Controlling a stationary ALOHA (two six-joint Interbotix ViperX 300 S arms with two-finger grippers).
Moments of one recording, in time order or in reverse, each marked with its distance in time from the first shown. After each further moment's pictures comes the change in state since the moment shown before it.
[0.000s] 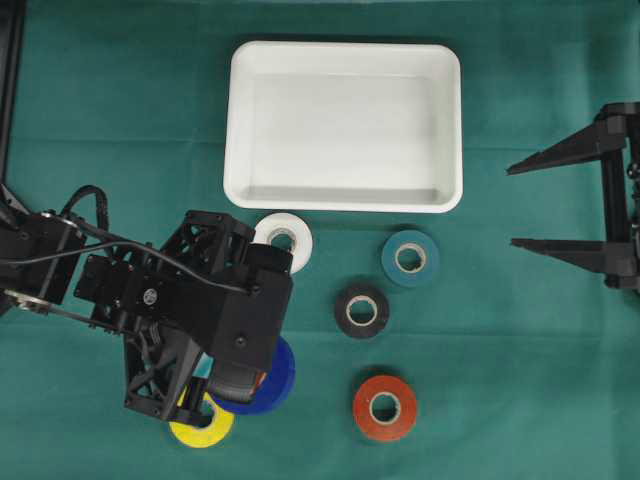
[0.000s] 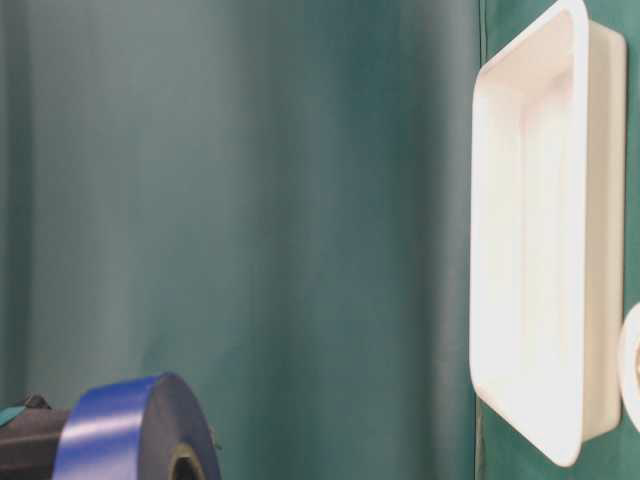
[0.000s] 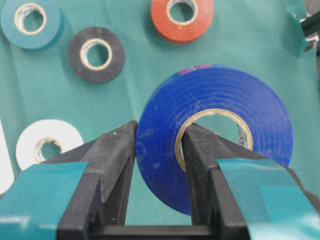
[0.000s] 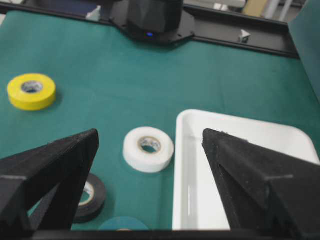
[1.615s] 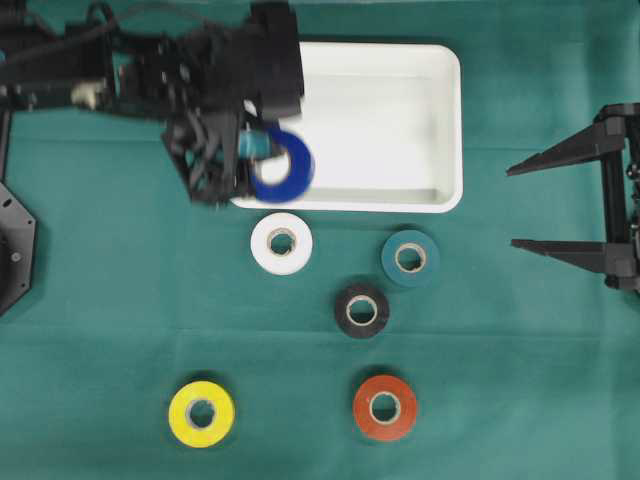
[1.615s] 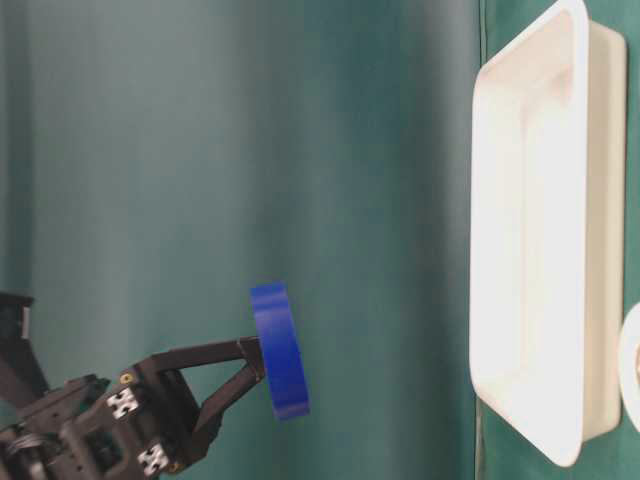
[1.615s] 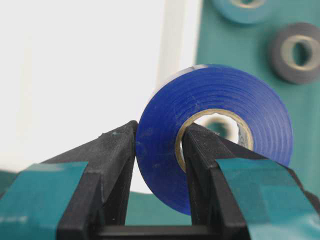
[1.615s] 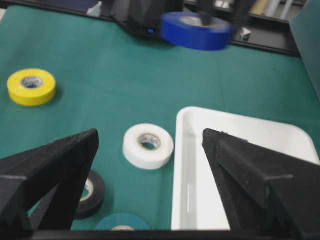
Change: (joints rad) left arm 0.488 0.000 0.084 0.003 -0.075 0.101; right arm 0.000 0.000 0.000 -0.008 0.012 -0.003
